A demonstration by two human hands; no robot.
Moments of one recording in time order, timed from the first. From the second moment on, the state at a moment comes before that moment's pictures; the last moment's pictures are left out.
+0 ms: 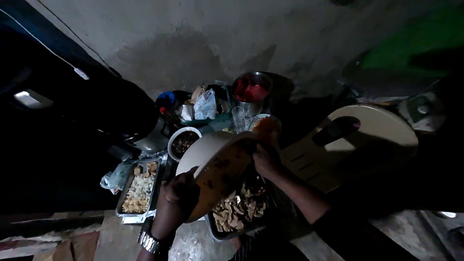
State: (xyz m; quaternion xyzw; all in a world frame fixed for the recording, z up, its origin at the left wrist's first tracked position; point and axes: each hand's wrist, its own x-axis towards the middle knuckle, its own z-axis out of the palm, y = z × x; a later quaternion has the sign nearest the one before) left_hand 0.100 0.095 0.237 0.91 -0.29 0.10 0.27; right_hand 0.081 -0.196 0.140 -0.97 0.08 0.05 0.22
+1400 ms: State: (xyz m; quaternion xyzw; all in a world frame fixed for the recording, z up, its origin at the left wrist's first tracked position) left_hand 0.105 0.123 0.248 0.93 -0.16 0.05 0.32; right_hand 0.061 -0.141 0.179 -0.97 -0.07 0.09 0.22
